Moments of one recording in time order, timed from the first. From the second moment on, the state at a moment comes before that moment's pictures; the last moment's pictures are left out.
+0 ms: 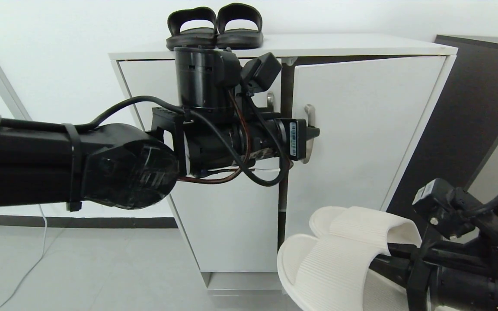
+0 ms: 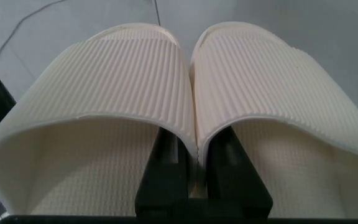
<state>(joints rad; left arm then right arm) -0.72 1.82 -1.38 -0.36 -0.25 -0.19 0.85 1.29 -0.56 -0.40 -0.03 -0.01</state>
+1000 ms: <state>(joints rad) -0.60 1.72 -1.22 -0.49 -0.30 -0.22 0.85 1.24 -0.51 -0.40 0.04 -0.04</state>
